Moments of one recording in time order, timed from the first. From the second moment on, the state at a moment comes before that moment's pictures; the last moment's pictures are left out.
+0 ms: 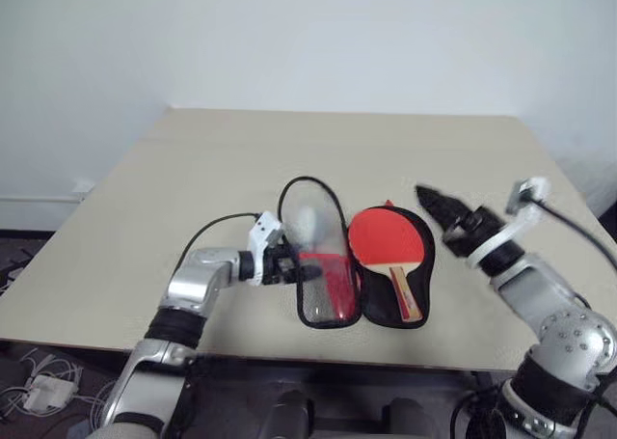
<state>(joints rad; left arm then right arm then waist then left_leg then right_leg) -0.56 0.37 -0.15 0.44 -0.26 0.45 -1.04 -0.37 -0.07 -0.58 -0.51 0.90 1.04 0.13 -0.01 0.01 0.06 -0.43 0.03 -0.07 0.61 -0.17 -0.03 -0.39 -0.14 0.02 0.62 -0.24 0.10</state>
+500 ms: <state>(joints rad) -0.61 0.14 -0.17 0.47 -0.20 0.45 -0.86 -0.42 -0.14 -0.55 -0.30 0.84 0.81 0.01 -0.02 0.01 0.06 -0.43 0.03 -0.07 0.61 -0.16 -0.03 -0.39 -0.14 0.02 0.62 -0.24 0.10</state>
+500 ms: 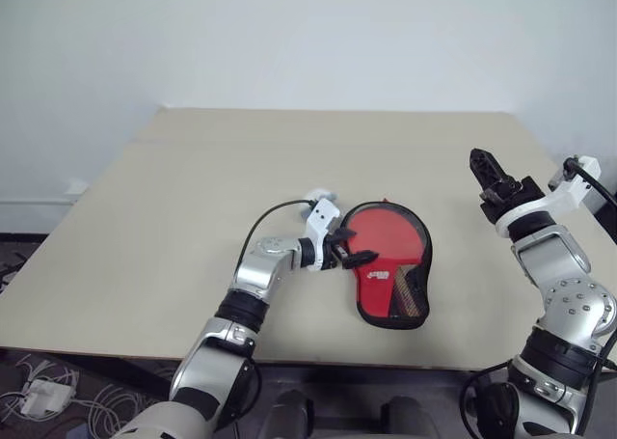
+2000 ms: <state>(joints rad) -0.70 -0.02 0.11 0.45 -0.57 1.41 -0.58 -0.32 -0.16 -0.43 -0.24 0.81 0.66 -0.02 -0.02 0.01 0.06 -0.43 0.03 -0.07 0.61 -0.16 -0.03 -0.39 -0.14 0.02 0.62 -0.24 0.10</state>
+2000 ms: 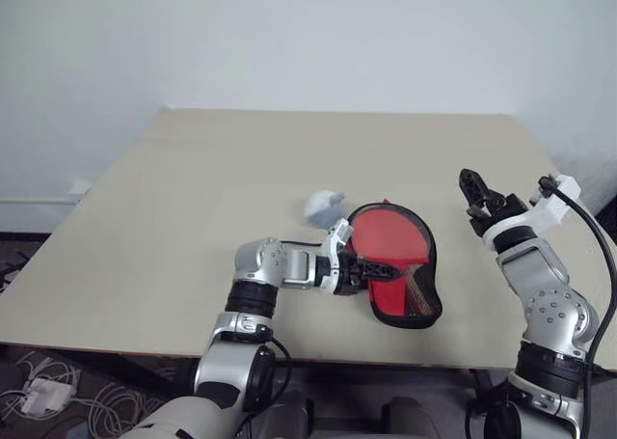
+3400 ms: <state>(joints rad) -0.46 0.12 -0.09 0.15 -1.28 1.61 -0.12 -0.34 -0.19 -0.36 -0.20 0.79 0.68 -0.02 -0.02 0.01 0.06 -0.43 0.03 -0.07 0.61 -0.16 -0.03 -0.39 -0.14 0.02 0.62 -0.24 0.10</state>
